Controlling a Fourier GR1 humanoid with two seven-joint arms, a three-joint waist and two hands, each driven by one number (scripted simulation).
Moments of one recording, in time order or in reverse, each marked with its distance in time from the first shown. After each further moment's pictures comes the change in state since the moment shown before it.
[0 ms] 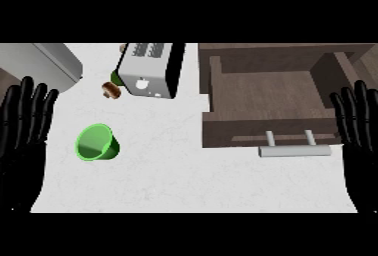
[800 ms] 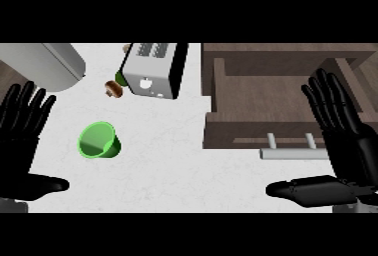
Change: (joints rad) left arm -0.026 0.109 0.236 0.322 0.446 -0.244 0.023; right arm -0.110 -0.046 0.004 0.098 -0.077 0.088 0.129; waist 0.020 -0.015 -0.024
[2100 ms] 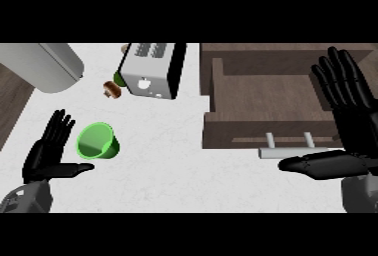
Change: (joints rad) left arm -0.231 0.108 0.076 1.050 -0.286 -0.080 -0.578; right arm -0.130 -0.051 -0.106 0.117 -0.055 0.061 -0.026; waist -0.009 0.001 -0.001
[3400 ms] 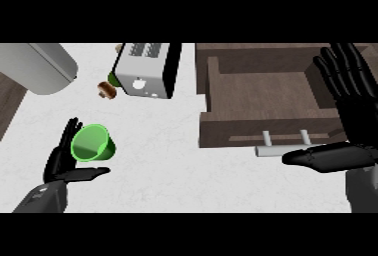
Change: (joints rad) left arm -0.206 0.014 0.016 0.555 -0.125 0.080 -0.391; right arm -0.058 -0.022 -0.019 0.015 -0.025 0.015 0.046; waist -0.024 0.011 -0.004
